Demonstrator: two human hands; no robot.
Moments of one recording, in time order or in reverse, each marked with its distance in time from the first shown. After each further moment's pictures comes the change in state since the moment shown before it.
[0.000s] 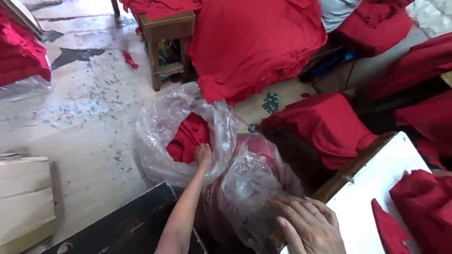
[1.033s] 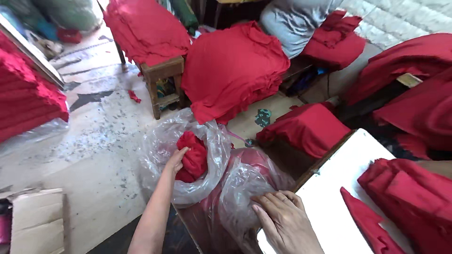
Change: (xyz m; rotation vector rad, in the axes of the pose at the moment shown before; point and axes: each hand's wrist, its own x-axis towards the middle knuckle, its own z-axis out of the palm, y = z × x) left_hand -0.015 0.032 -0.124 -0.794 -0.166 0.100; right_hand -0.002 0.003 0.011 0.037 0.218 -0.052
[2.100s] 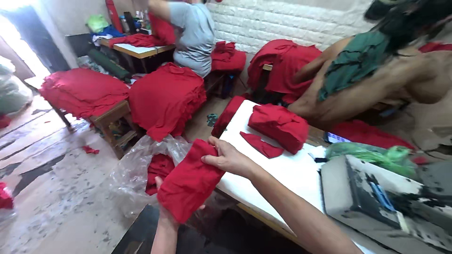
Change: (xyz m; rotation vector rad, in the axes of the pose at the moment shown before) left_hand -0.286 0.009 0.089 -0.630 -0.738 0.272; right_hand -0.023 -0.042 -0.121 0.744 -0.147 0.378
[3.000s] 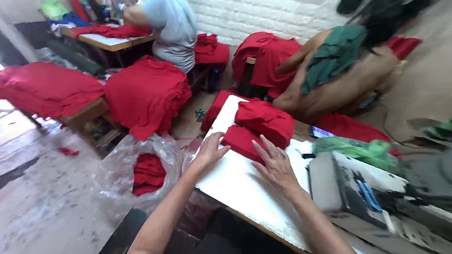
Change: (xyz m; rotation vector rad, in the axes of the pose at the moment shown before) left_hand 0.147 -0.089 0.077 1.580 -0.571 -0.282; right_hand -0.108 0.167 -0.058 -0.862 0.607 -0.005
